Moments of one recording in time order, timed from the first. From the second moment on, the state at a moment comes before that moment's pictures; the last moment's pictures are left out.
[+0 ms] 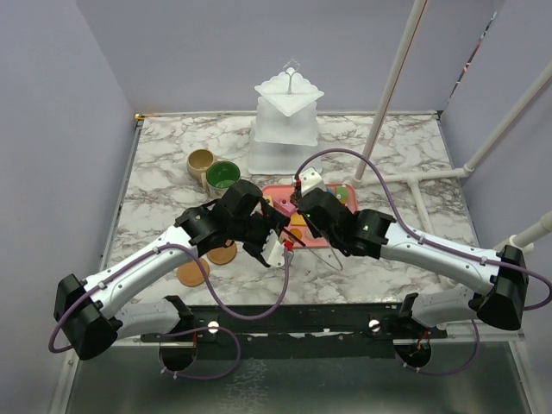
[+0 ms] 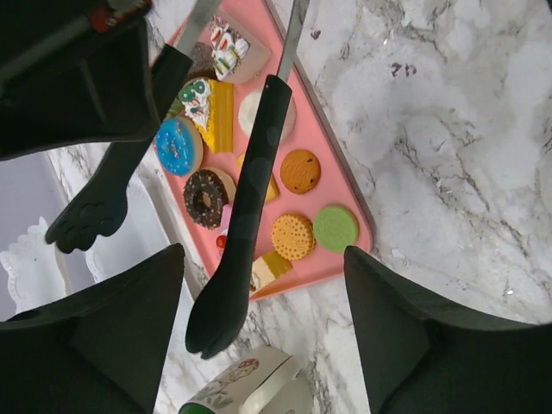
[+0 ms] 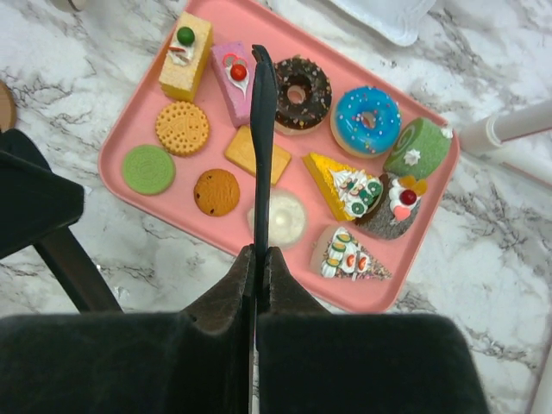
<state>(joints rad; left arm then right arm) -0.82 1.13 0.99 -0.64 0.46 1.28 1.06 1.31 1.09 -0.54 0.56 0.23</state>
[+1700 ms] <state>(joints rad) -0.34 0.94 0.76 0.07 0.76 -0.48 0.79 1.18 1.38 -0.30 -0.24 0.06</state>
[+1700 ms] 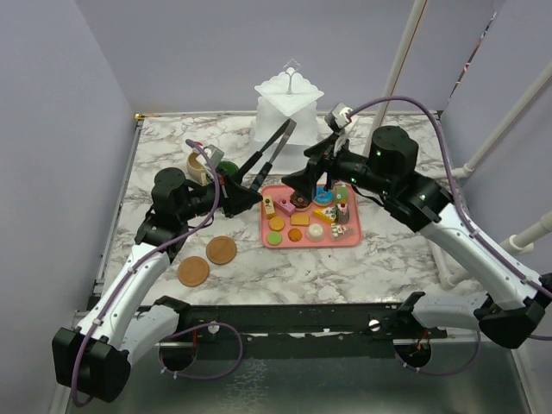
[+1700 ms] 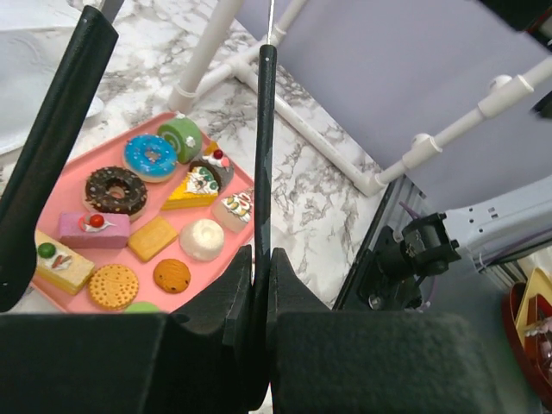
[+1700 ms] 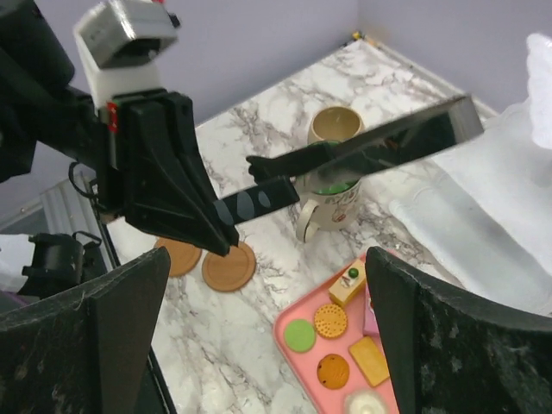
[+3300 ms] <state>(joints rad) -0.26 0.96 0.87 0.28 1.23 -0.67 0.57 1.47 1.01 1.04 -0.93 0.76</state>
